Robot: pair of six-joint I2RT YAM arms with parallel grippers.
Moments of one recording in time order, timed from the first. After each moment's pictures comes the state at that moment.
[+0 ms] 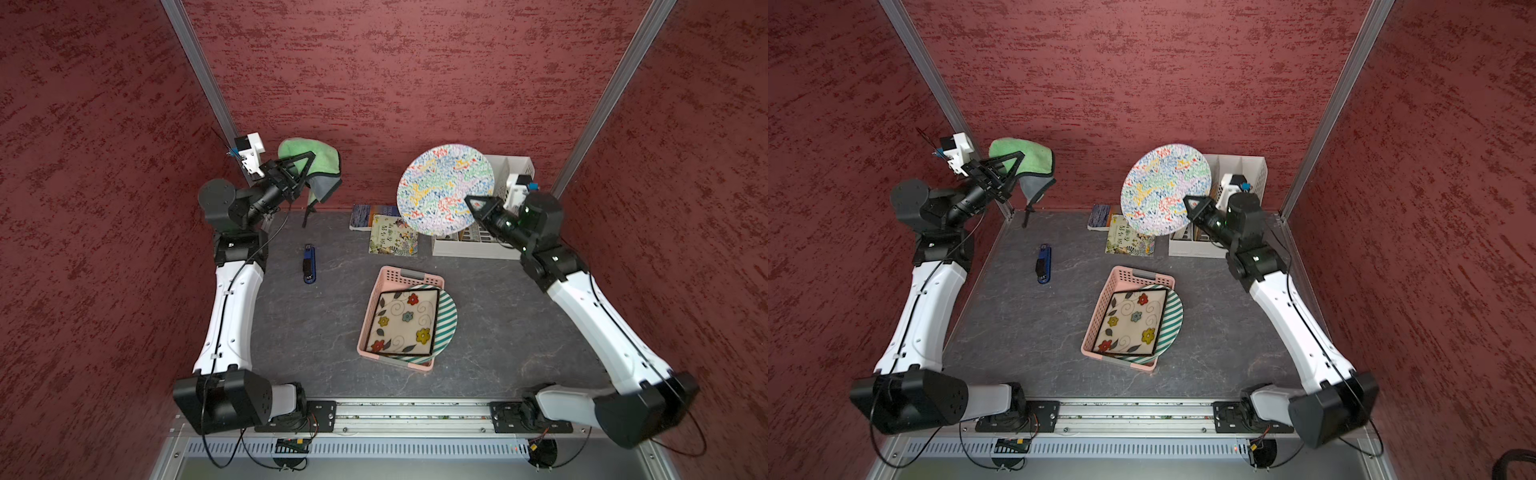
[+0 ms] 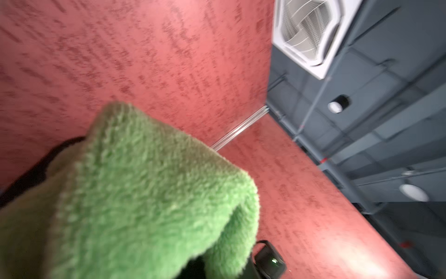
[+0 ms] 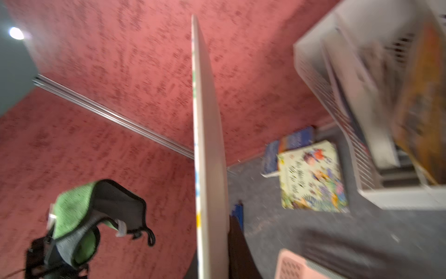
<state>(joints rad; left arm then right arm) 0.12 1.32 1.50 0.17 0.83 -1.20 0.32 1.19 1.25 -0.24 -0.20 0.93</state>
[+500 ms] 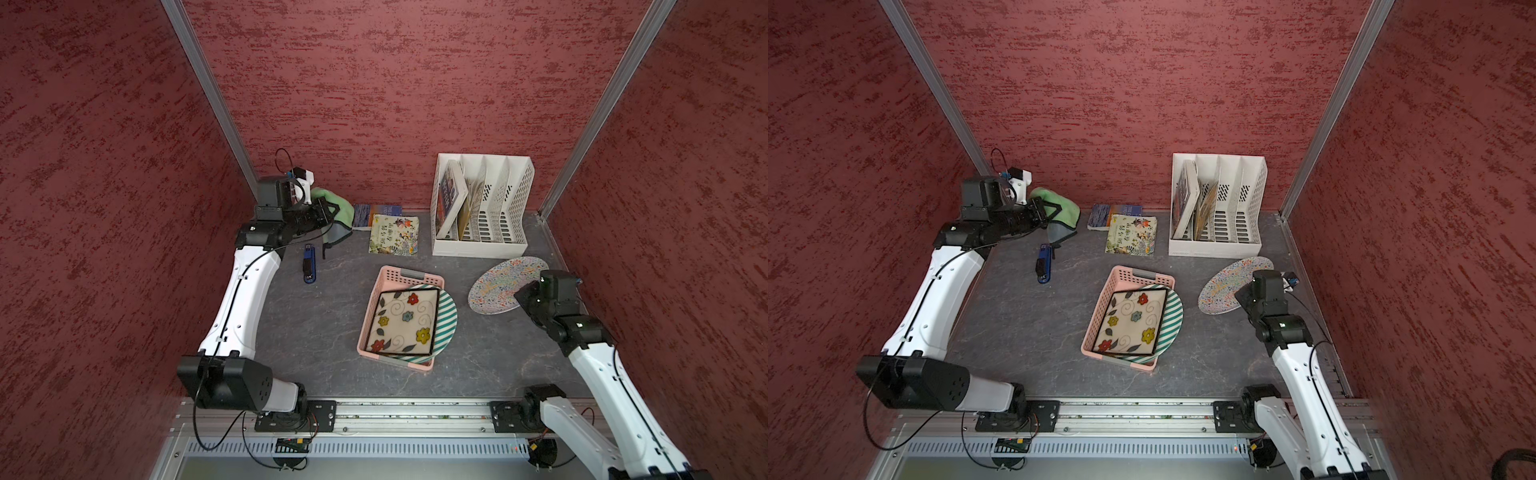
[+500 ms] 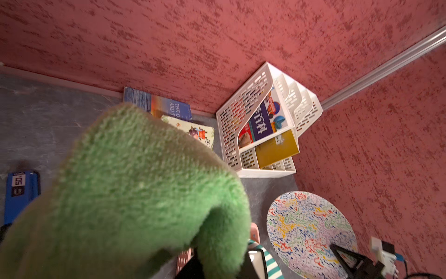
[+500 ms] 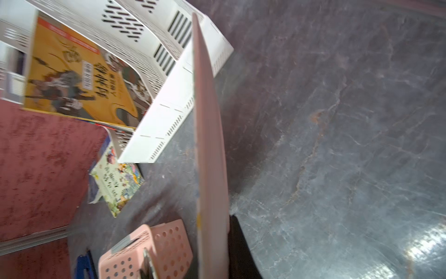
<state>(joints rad) -0.04 1.43 1.58 -0.67 0.51 -0.42 0.08 0.85 0.74 -0.65 0.09 0.98</state>
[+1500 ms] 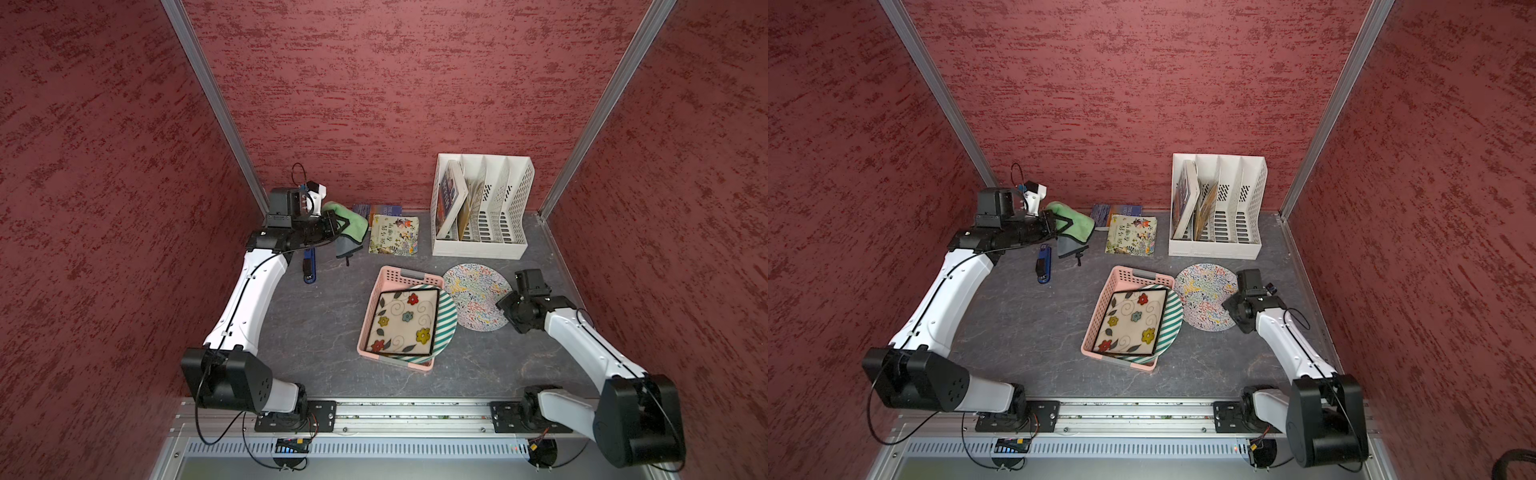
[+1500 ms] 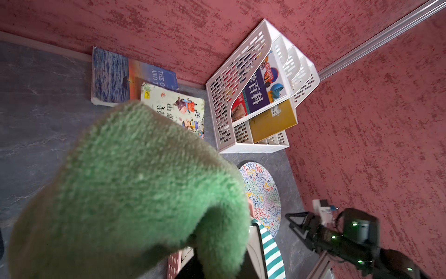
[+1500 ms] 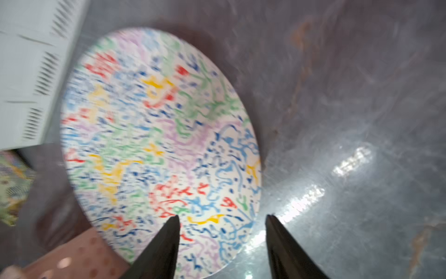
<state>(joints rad) -0.06 1.43 1.45 -0.64 0.59 -0.40 0.07 1.15 0.74 -0.65 0.03 0.96</state>
